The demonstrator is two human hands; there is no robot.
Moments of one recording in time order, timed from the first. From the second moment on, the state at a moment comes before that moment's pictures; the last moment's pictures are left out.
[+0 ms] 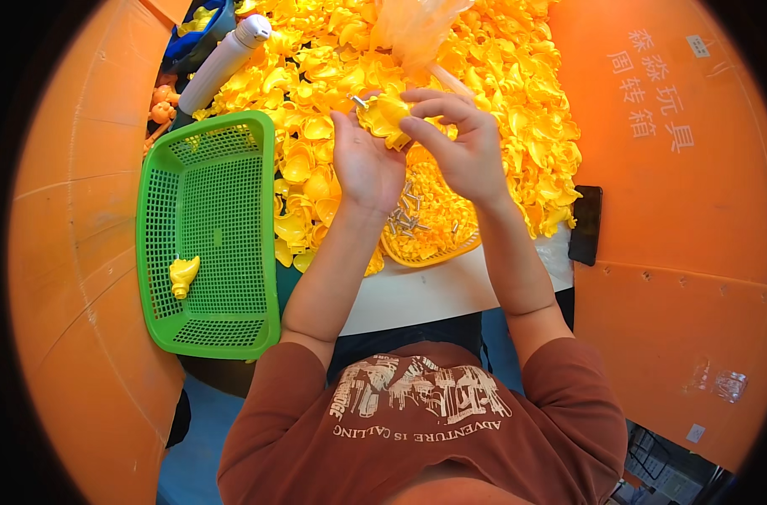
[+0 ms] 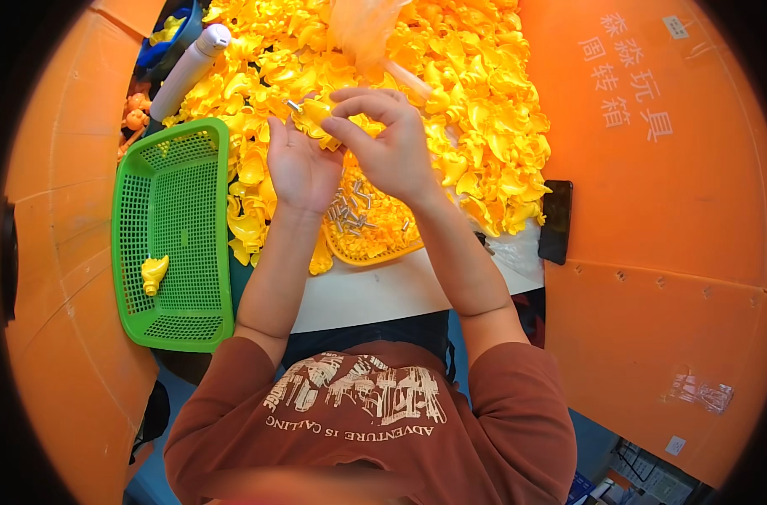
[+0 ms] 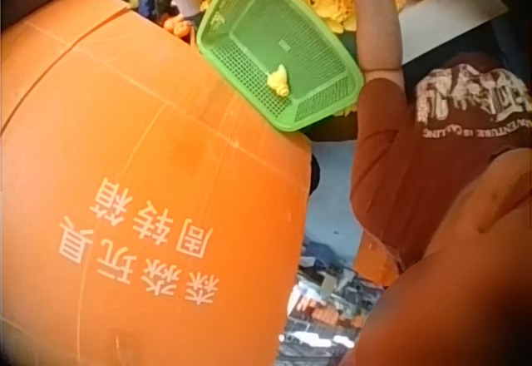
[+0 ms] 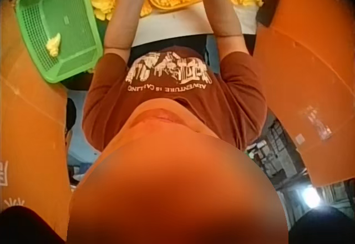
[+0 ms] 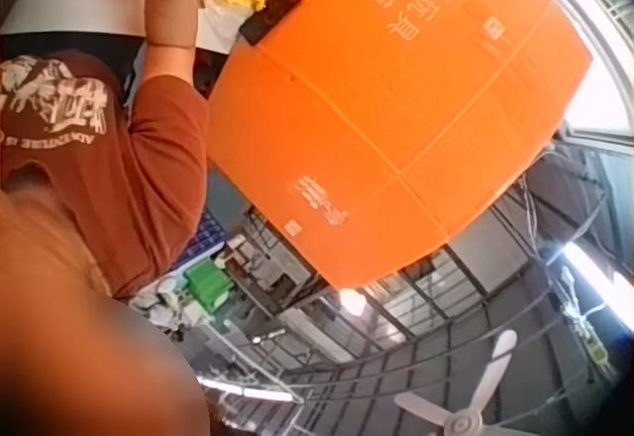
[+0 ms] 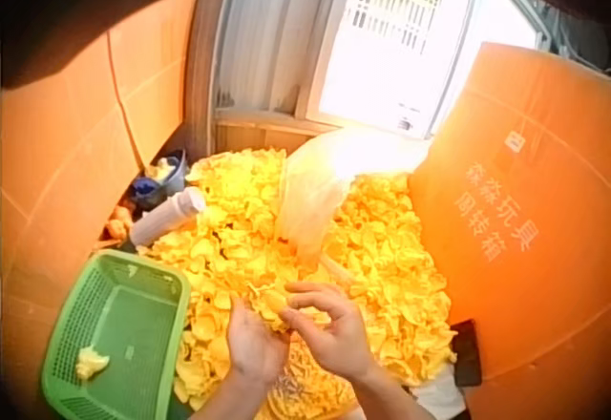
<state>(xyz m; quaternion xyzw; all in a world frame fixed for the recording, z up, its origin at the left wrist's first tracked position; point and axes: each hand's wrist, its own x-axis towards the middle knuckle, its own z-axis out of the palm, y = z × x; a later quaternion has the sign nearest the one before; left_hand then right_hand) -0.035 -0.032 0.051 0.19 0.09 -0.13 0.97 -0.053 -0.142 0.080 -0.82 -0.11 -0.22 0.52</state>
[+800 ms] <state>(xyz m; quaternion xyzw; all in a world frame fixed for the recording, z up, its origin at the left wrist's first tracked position) -0.034 -0.027 0.046 0.16 0.02 -0.14 0.98 -0.045 -0.136 0.062 -0.85 -0.15 -0.23 0.46</state>
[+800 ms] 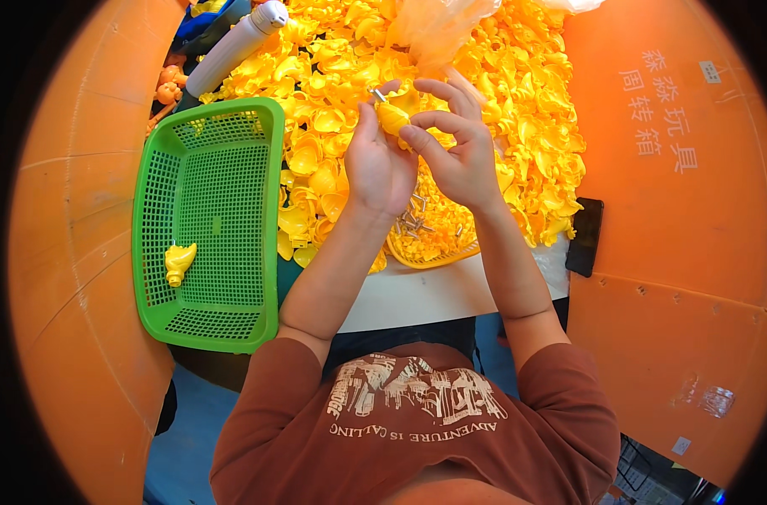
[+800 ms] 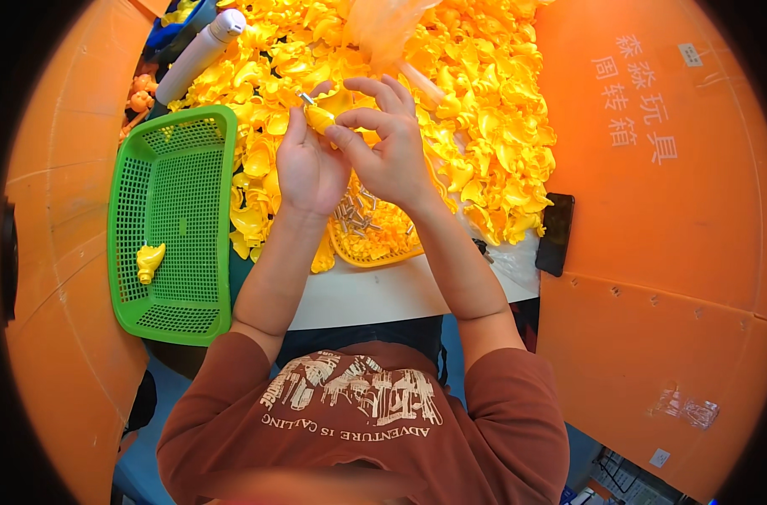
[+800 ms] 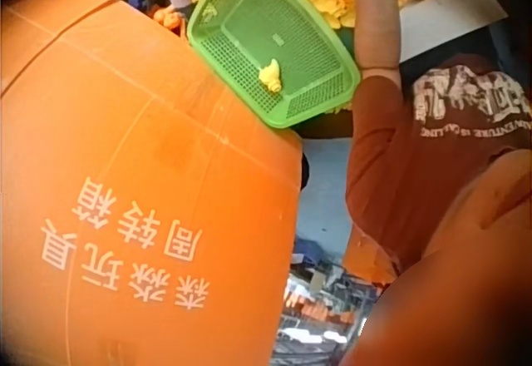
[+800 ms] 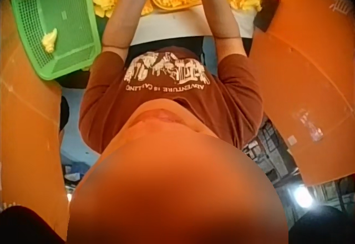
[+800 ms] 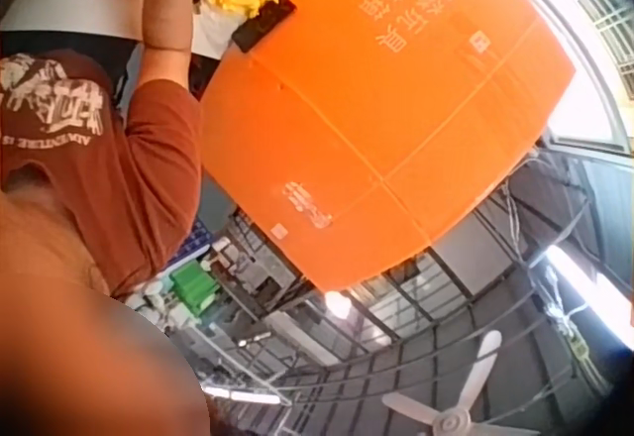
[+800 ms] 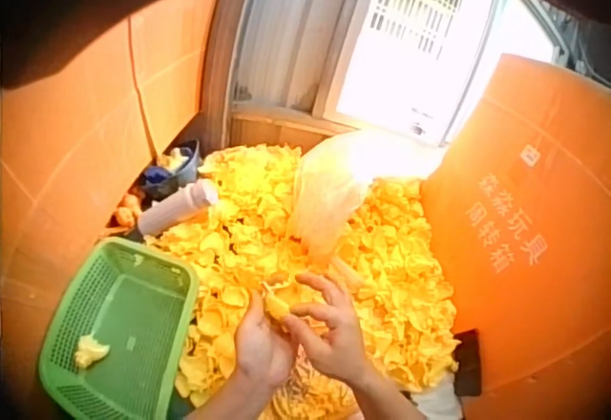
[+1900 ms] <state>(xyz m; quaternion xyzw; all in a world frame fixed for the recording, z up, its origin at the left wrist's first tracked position) -0.046 -0.038 0.048 0.19 -0.01 -0.11 0.98 -0.056 -0.131 0.067 -0.86 -0.11 -0.26 0.43</state>
